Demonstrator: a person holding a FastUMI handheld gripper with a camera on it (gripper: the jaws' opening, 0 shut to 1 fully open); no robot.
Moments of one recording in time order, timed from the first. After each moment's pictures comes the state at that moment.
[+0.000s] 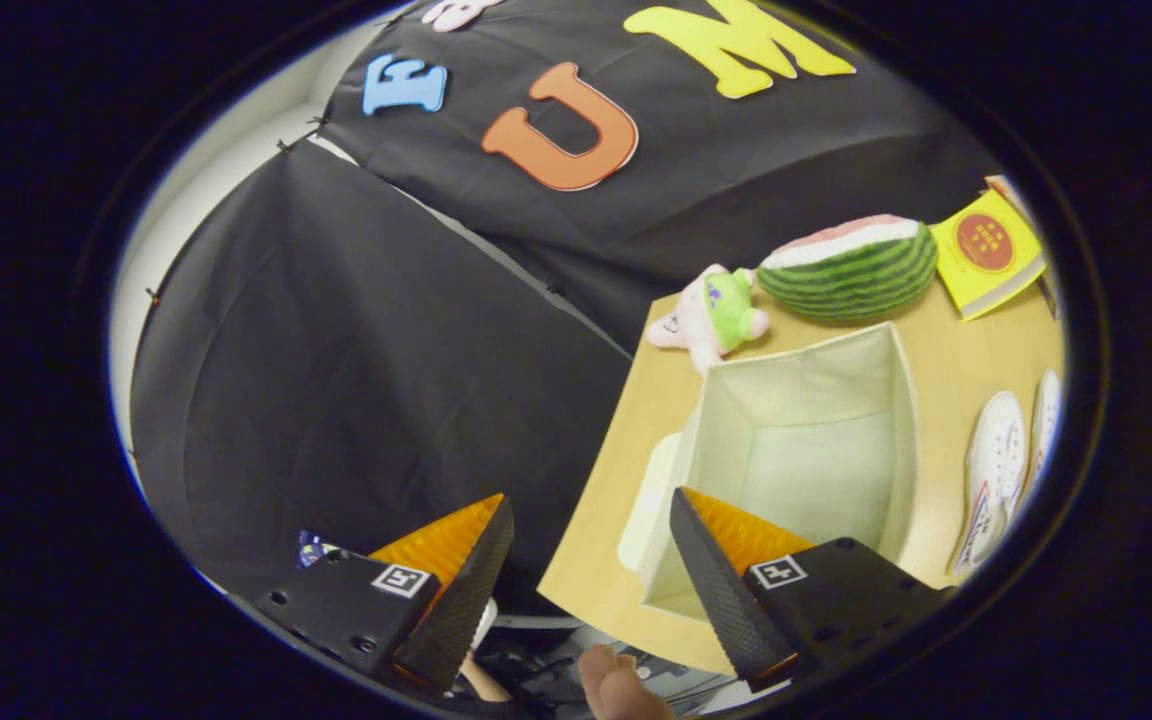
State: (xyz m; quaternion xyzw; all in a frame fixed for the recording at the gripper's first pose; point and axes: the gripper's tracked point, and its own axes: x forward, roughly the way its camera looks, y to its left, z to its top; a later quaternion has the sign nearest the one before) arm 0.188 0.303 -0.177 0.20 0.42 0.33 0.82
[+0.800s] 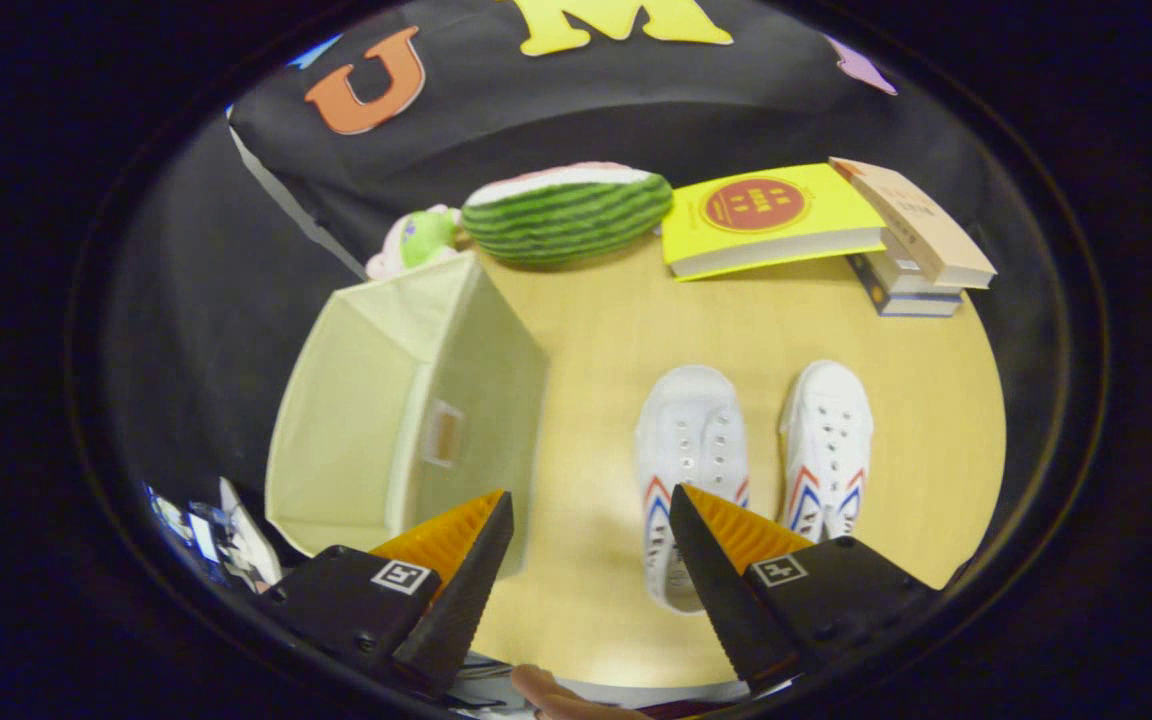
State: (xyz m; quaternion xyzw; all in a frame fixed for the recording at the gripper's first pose) arm 0.220 0.032 -0.324 0.00 0.54 0.09 0.84
